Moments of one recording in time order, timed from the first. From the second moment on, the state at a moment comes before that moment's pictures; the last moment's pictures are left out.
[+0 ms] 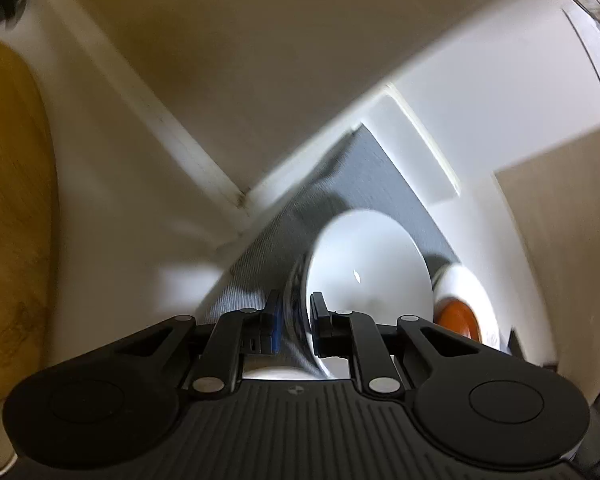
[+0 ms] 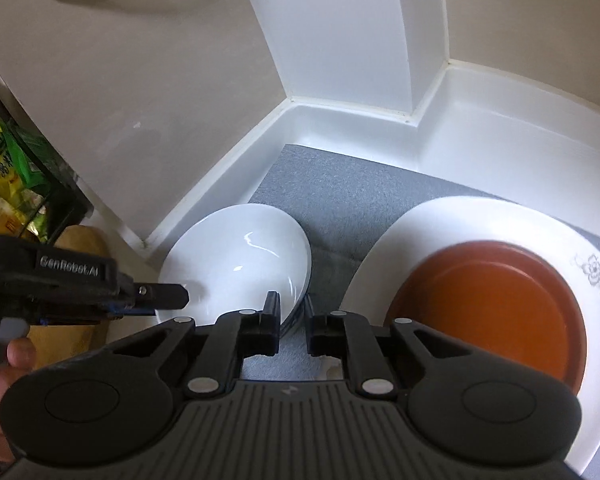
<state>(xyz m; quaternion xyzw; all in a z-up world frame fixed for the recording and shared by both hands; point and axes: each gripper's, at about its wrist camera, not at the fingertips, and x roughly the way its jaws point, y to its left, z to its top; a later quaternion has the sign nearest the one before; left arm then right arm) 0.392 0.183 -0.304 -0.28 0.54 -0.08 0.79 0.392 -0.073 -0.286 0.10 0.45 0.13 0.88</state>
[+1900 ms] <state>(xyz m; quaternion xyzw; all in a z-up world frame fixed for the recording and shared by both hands) 0.364 -0.199 -0.261 0.02 0.62 -0.28 0.73 0.220 -0.367 -0.278 0.25 0.35 -0.10 0.89</state>
